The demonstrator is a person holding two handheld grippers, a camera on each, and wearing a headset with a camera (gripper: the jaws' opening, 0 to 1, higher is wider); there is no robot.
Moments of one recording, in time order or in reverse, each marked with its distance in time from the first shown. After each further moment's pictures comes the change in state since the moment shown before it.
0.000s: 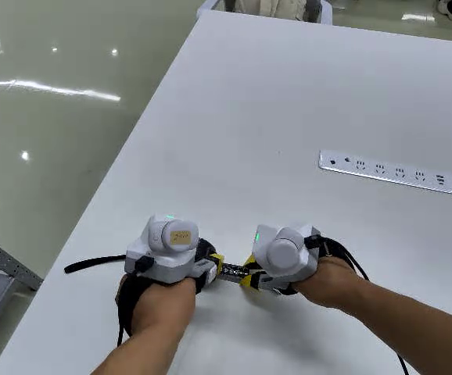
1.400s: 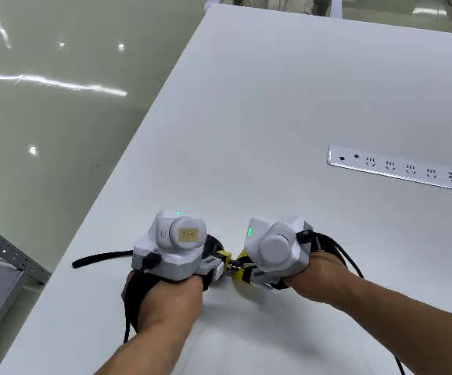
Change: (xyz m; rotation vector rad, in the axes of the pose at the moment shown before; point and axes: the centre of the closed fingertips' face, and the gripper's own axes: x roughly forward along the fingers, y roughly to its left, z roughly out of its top) left arm 0.001 0.001 0.001 0.013 -0.008 0.000; right arm 0.016 0.001 0.018 -0.005 -0.031 0.005
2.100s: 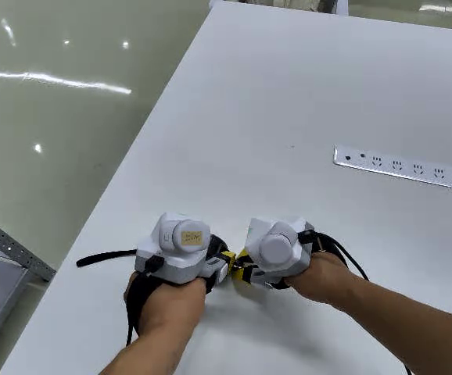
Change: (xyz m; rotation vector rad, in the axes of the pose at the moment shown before) left arm -0.001 -0.001 -0.001 0.002 -0.006 -0.011; right arm 0.008 0.000 0.006 -0.014 -0.008 0.011
